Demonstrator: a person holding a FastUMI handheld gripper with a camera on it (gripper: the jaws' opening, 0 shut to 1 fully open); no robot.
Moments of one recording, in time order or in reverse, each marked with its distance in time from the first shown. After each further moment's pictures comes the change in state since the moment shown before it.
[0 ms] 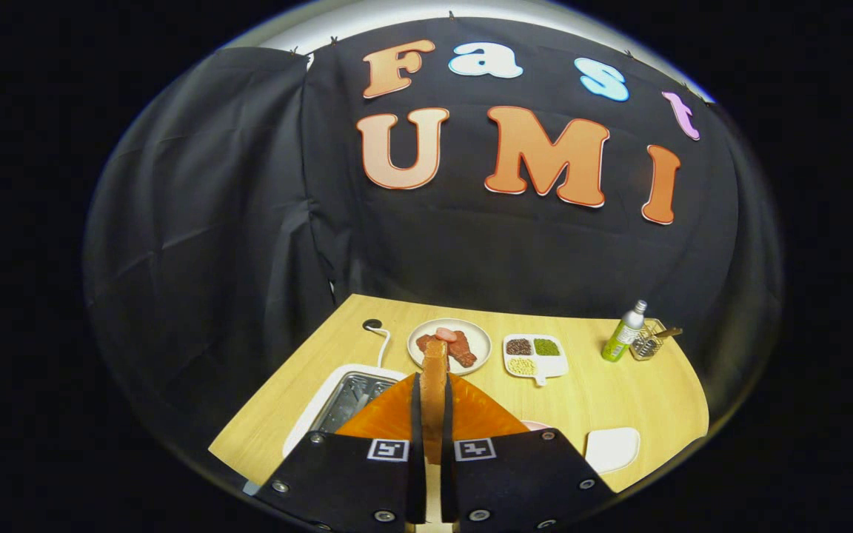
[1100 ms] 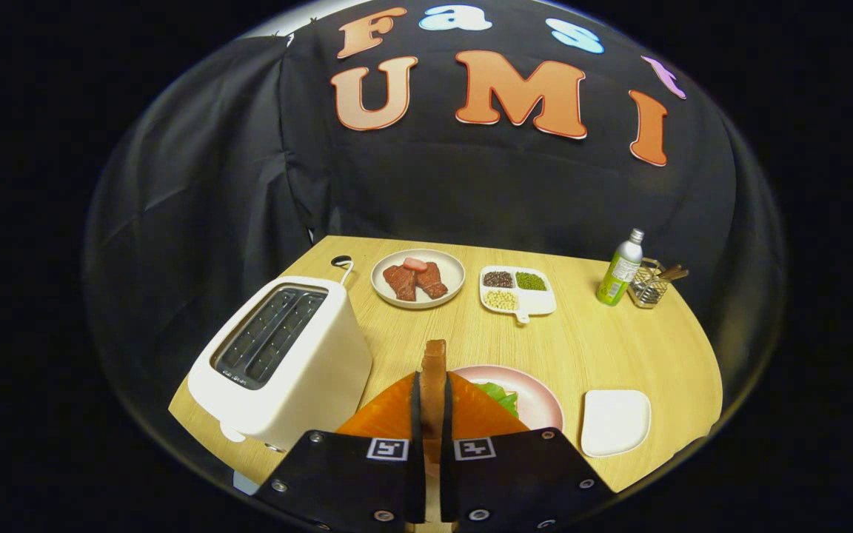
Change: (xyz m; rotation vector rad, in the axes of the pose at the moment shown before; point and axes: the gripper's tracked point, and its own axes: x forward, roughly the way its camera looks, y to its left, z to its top) arm 0.036 -0.051 -0.121 0.022 0.166 0.042
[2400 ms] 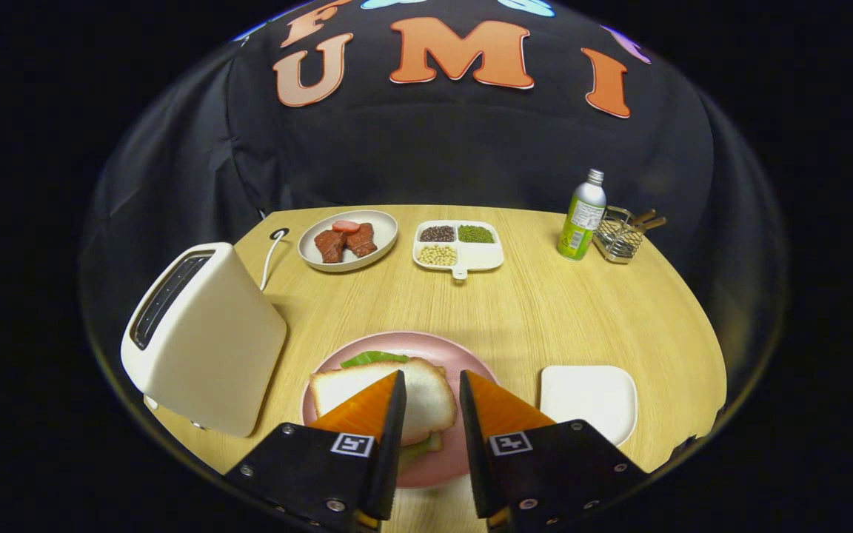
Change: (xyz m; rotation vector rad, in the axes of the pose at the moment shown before) arm 0.028 -0.110 -0.049 0.091 0.115 -0.125
